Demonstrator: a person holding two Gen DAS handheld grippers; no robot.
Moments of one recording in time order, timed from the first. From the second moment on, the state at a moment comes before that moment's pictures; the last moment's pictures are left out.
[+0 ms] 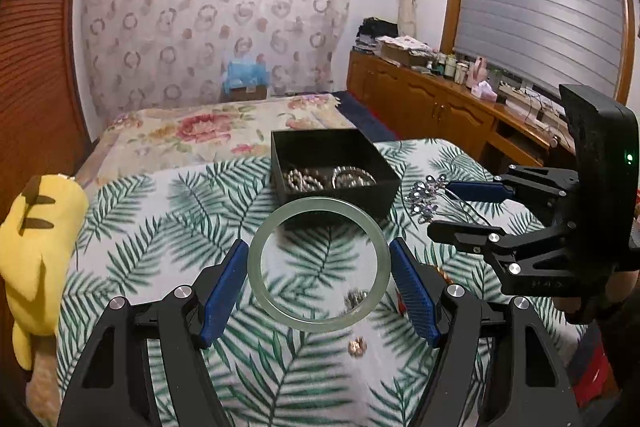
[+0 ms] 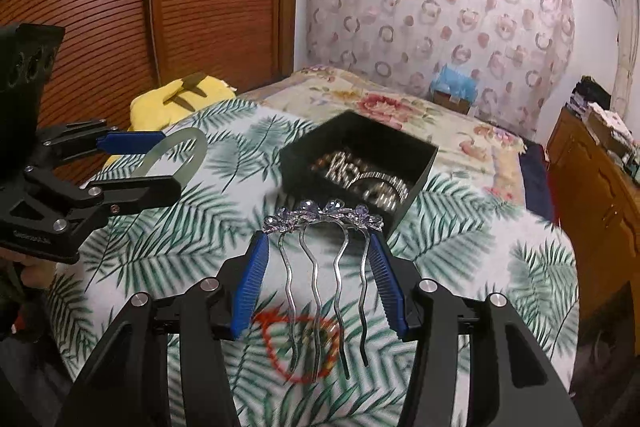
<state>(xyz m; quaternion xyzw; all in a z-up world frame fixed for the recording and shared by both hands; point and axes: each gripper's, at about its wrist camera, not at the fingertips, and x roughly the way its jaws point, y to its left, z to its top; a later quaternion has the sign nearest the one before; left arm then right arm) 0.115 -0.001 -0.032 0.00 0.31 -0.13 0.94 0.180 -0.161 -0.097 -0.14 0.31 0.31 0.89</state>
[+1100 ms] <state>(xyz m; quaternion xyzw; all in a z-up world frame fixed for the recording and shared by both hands) 0.228 0.007 -0.026 0.00 0.32 -0.11 0.94 0.319 -0.125 -0.116 -0.12 0.33 0.34 0.87</state>
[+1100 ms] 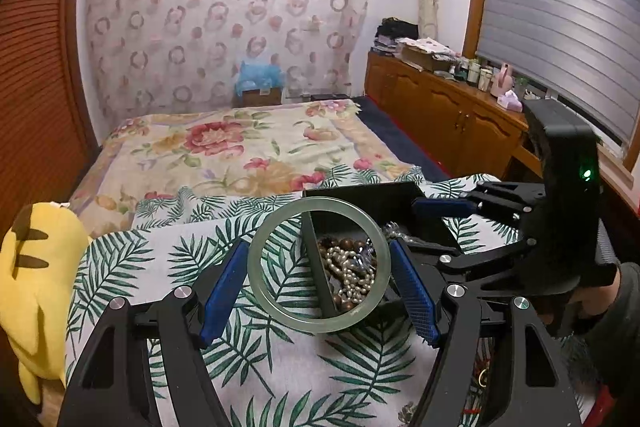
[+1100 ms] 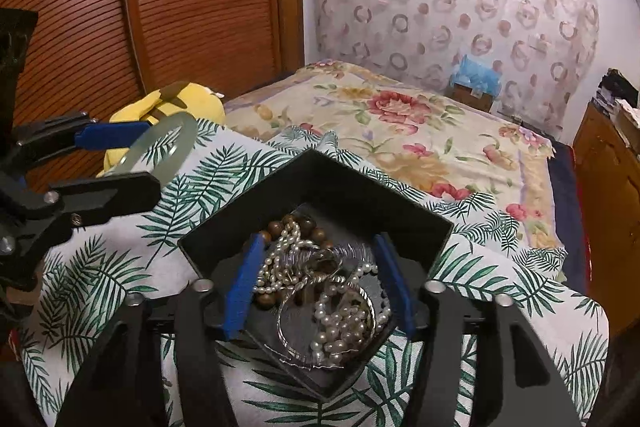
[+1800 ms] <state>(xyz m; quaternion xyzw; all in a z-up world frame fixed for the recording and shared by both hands) 0.272 -0.035 -0.034 0.03 0.33 -0.14 0.93 0.305 -0.200 -0.106 -0.08 0.31 0.28 0.90</state>
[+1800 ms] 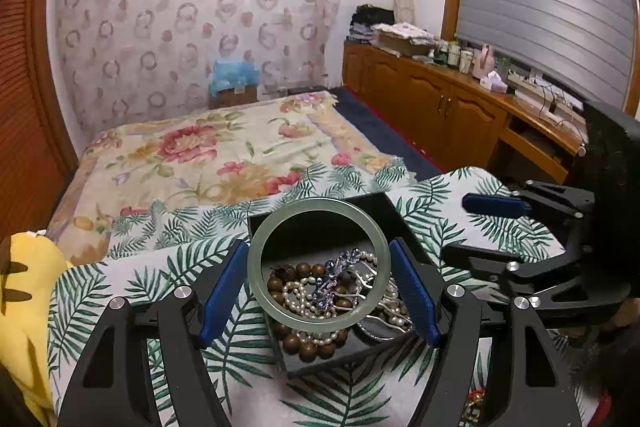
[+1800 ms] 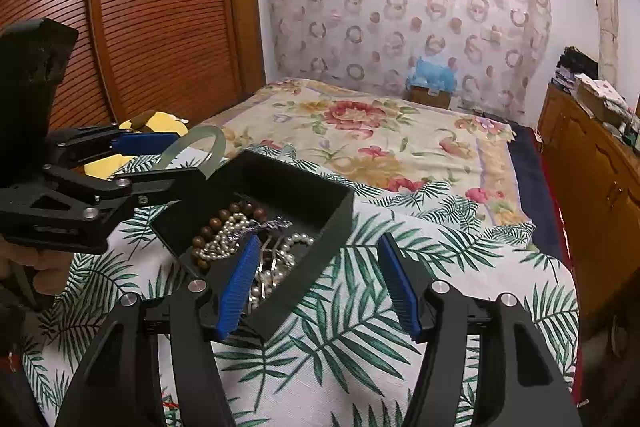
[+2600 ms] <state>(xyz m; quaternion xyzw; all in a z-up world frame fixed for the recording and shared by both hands) 0.210 -0.027 -0.044 0.01 0.34 -0.15 0.93 0.234 -0.217 -0.127 -0.06 0.35 0.28 0.89</state>
